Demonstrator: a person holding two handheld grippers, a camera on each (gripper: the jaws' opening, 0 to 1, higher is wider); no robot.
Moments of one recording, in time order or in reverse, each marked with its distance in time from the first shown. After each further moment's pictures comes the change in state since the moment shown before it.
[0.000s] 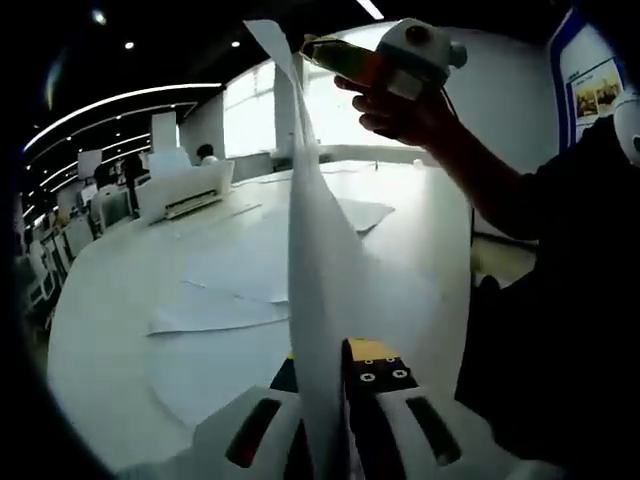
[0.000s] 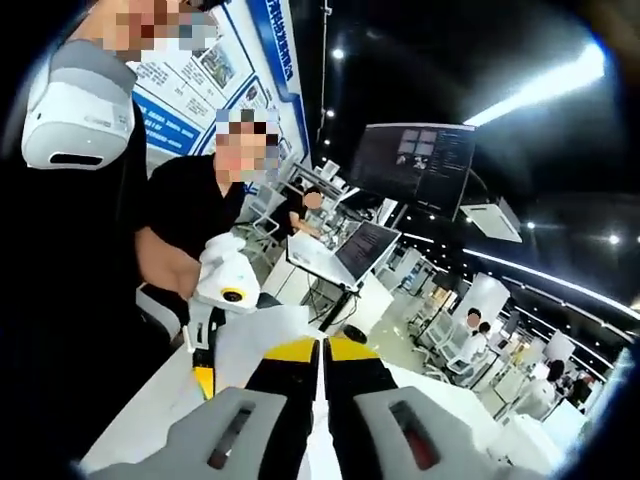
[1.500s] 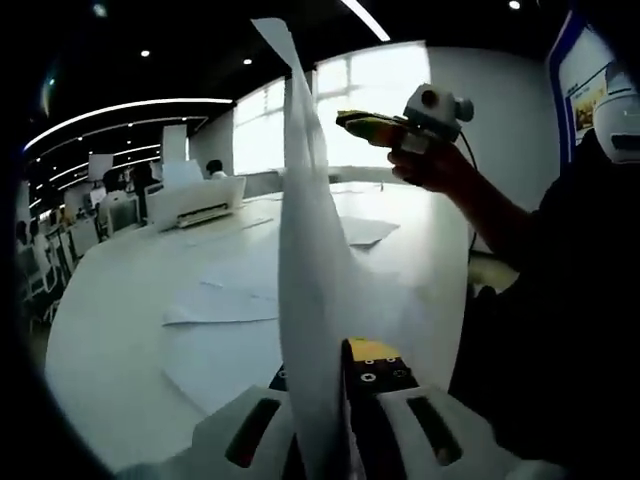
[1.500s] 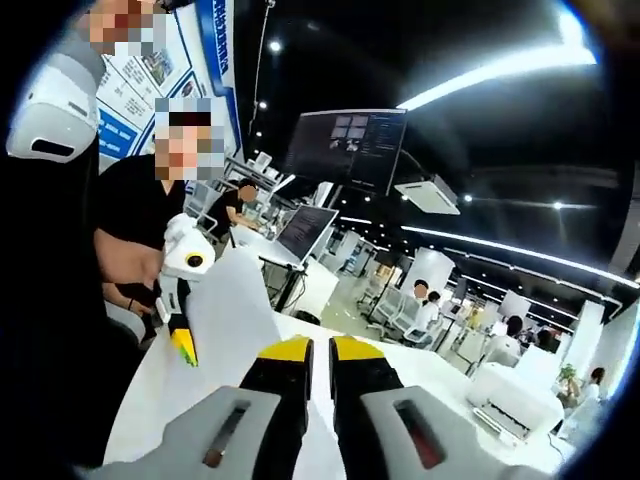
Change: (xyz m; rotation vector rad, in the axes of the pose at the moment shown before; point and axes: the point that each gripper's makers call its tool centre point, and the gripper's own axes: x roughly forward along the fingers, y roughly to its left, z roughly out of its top) left arm -0.028 0.009 -0.006 -0.032 -0.104 0.025; right arm -0.041 -0.005 -0.037 0.120 0.045 -0.291
